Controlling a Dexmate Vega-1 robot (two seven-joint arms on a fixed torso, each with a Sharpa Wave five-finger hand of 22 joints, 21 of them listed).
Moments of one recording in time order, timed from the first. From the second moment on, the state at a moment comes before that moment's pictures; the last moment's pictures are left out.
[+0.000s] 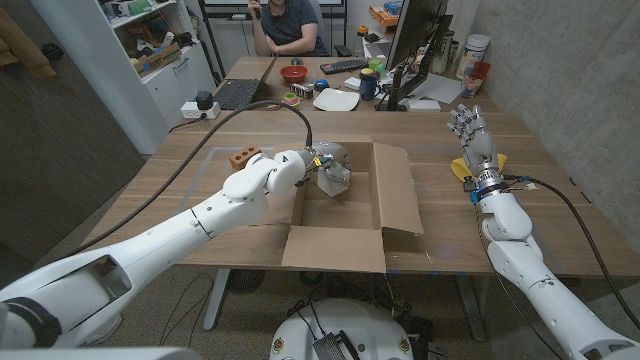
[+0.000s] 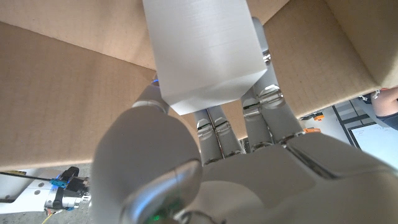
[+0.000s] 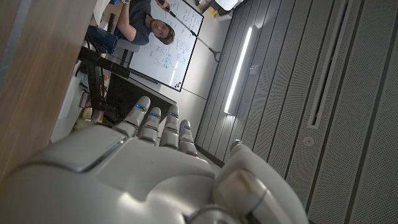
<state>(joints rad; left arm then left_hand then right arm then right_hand) 0.58 0.69 0.85 -1.91 0.78 0.28 -0.39 0.96 -0.07 0.46 -0.12 0.17 0.75 -0.03 0.39 0.25 0.66 -0.15 0.74 0.36 0.82 0.14 0.22 0.54 0.93 -0.10 0.85 0.18 -1.01 -0.45 -0.12 -1.32 0.49 0.67 0.09 0.07 0.07 0.19 0.12 0.21 0.07 0.05 0.19 0.18 0.20 0.08 0.21 0.18 0.09 0.10 0.18 0.17 -0.04 0.03 0.56 0.18</state>
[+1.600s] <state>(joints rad) 0.51 0.65 0.93 -1.87 0.84 0.24 -0.55 0.94 -0.06 0.47 -0.09 0.17 0.63 -0.07 0.33 0.23 0.62 -0.16 0.67 0.30 0.79 0.10 0.18 0.45 0.92 -0.09 0.82 0.17 -1.03 -0.45 -0.10 -1.32 0.51 0.71 0.10 0.07 0.07 0.19 0.12 0.21 0.07 0.05 0.19 0.18 0.20 0.08 0.21 0.18 0.09 0.11 0.18 0.17 -0.04 0.03 0.55 0.18</state>
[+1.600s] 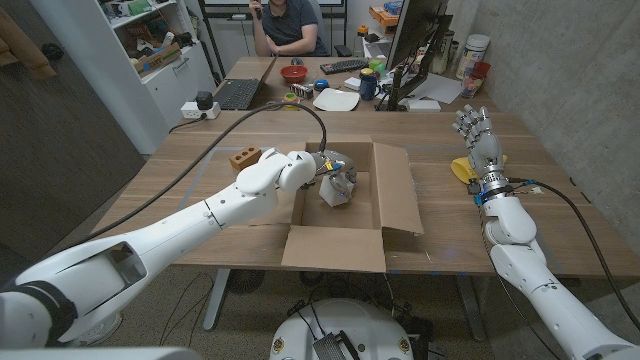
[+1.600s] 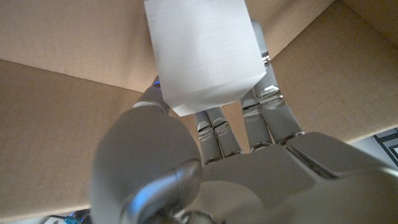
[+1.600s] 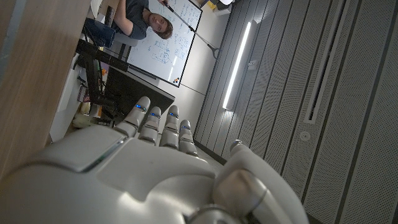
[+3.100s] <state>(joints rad) 0.44 0.62 0.98 -1.81 0.84 0.19 -0.69 0.74 -0.16 0.25 0.04 0.23 0.23 -0.10 0.18 0.20 0.24 -0.05 0.21 0.19 0.33 -0.04 0.17 0.20 0.67 0.05 0.52 0.17 -1.01 -0.44 -0.10 -1.29 0.50 0.72 0.10 0.07 0.07 0.18 0.12 0.21 0.07 0.05 0.19 0.18 0.20 0.08 0.21 0.18 0.10 0.10 0.18 0.17 -0.04 0.03 0.53 0.18</state>
